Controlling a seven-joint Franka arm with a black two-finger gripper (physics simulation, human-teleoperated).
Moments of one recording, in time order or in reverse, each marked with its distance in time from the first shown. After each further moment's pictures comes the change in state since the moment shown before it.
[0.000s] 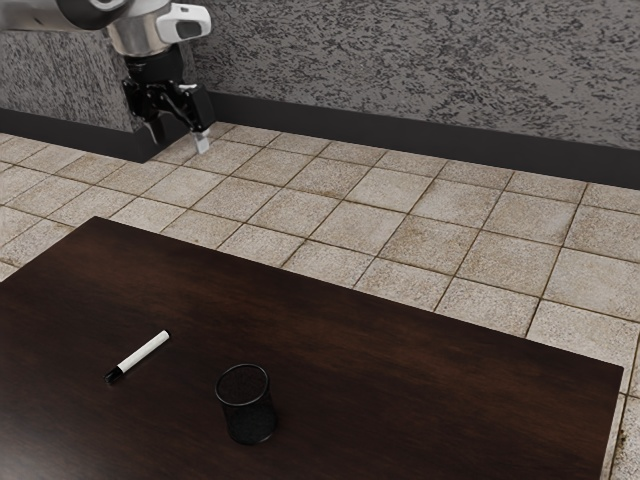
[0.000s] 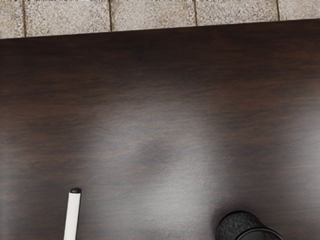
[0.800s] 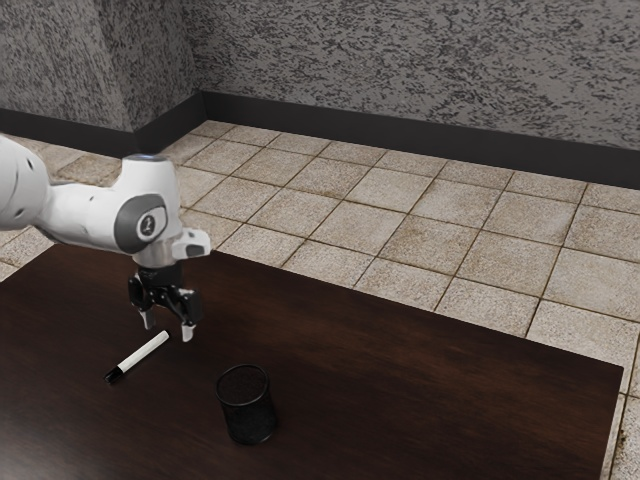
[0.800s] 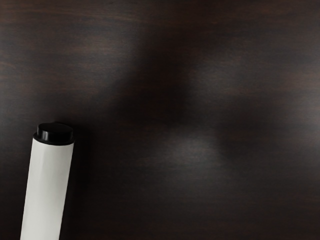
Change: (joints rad) arm 0.105 0.198 0.044 -0.640 0.030 0.563 0.036
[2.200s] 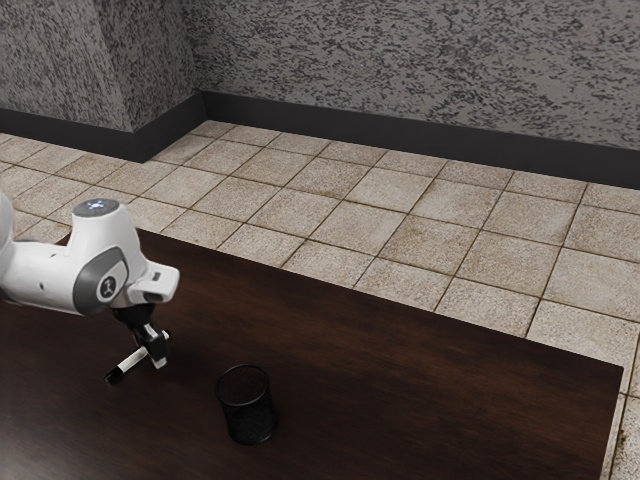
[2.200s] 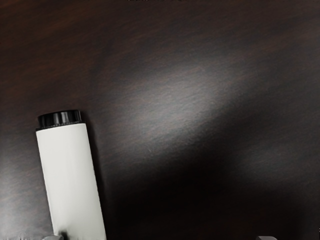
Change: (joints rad) arm 0.072 -0.114 -0.002 -0.342 0.039 0.488 0.432
